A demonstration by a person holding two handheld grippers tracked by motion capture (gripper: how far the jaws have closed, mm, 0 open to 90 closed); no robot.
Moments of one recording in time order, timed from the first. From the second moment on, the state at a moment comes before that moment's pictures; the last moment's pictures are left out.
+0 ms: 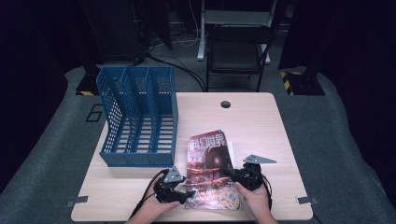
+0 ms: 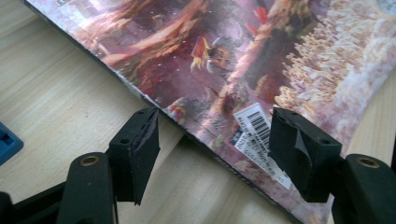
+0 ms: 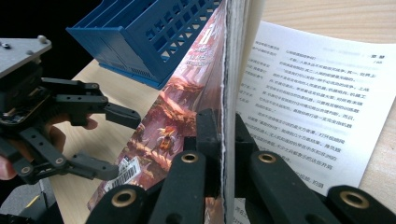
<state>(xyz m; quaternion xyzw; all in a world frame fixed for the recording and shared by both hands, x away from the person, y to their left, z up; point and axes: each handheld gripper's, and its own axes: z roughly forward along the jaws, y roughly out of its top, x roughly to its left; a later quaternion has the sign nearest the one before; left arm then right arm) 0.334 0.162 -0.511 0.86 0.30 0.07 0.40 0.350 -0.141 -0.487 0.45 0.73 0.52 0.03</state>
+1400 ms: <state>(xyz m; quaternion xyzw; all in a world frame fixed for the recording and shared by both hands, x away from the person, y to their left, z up) 0.375 0.148 -0.520 0.83 0.37 -0.04 0.43 0.344 -0.140 -0.486 0.43 0.72 0.54 0.02</state>
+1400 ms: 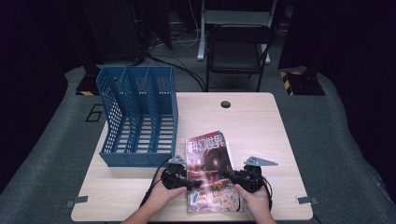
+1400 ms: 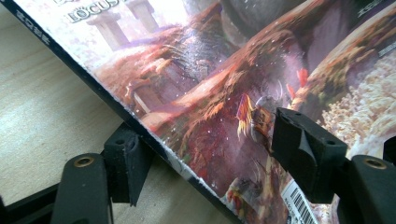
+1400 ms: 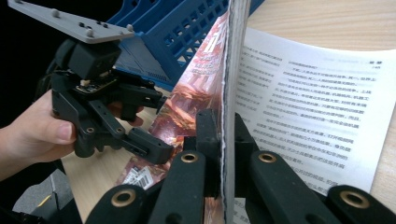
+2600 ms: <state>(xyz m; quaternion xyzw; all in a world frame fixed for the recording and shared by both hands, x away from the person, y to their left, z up) 0.369 0.153 -0.499 0.80 0.38 -0.04 0.46 0.361 -0.148 -0.509 0.48 0.72 0.50 0.00</state>
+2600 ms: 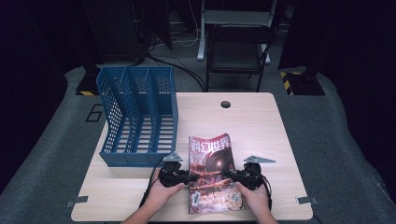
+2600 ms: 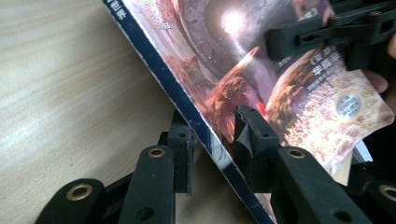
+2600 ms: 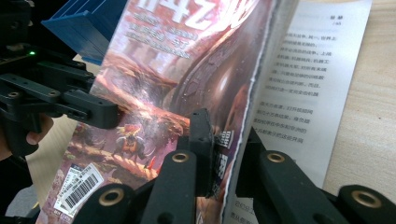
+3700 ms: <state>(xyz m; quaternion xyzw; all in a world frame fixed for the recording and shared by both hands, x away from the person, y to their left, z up) 0.353 0.160 -0.462 0.82 0.34 0.04 0.46 0.355 -0.147 -0.492 0.46 0.73 0.51 0.00</state>
